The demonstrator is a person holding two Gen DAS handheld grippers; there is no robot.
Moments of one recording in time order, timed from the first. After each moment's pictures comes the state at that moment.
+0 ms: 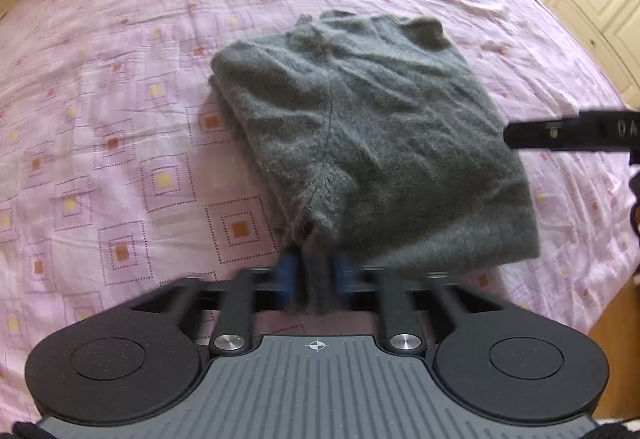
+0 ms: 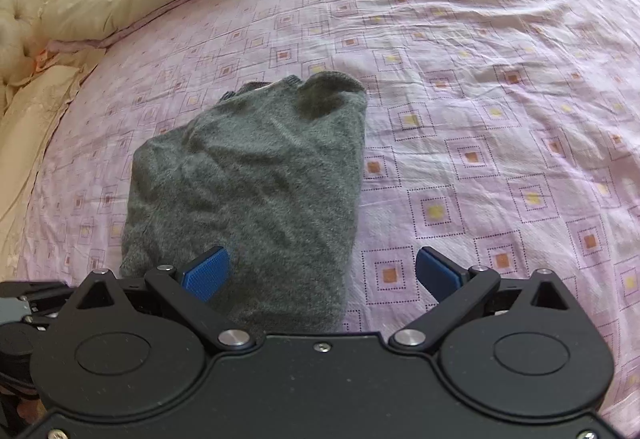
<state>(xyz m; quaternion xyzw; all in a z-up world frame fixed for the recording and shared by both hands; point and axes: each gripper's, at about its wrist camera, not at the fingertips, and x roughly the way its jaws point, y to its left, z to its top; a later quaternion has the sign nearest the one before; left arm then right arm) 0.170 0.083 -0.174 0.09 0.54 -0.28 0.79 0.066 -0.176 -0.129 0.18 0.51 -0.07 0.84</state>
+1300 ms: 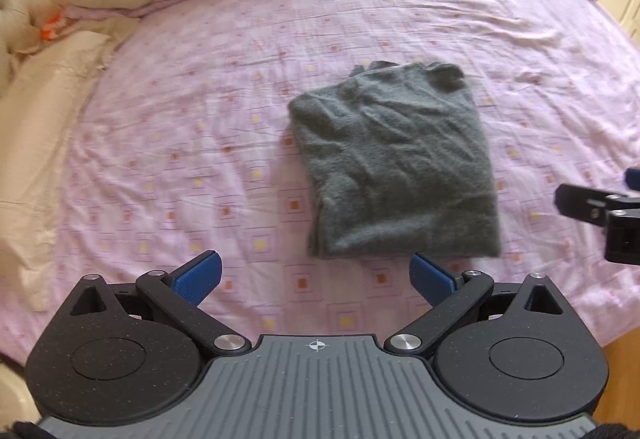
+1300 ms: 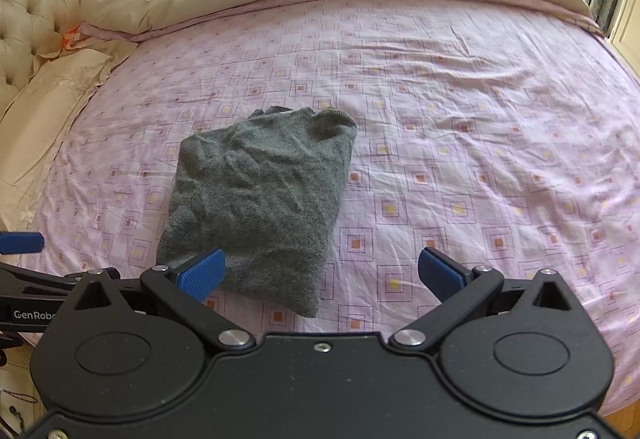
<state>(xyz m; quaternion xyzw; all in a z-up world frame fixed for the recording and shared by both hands) 0.094 0.043 -0.057 0.16 0.52 -0.10 0.83 -0.007 -0.159 -0.025 0.11 0.49 -0.07 0.86</state>
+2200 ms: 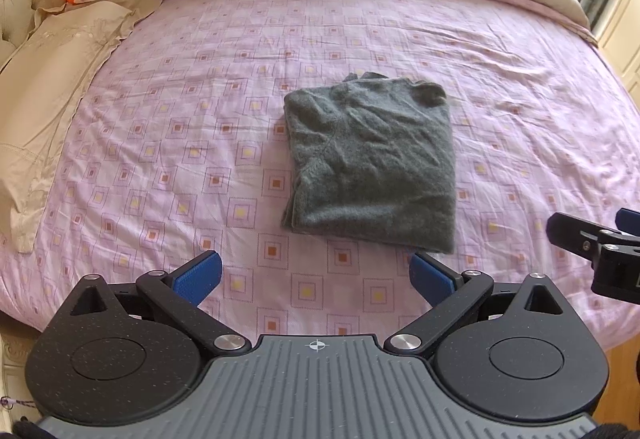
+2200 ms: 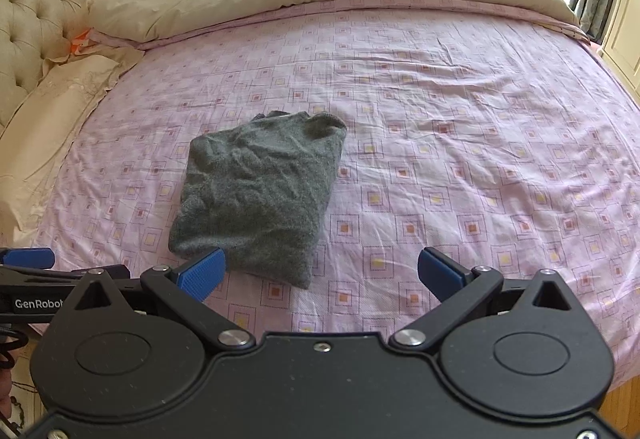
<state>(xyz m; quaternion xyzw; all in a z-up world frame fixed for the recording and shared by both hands) 0.051 0.047 -0.036 0.07 0.52 -0.09 0.85 -0.051 -0.162 0.002 0.11 0.48 -0.07 0.87</state>
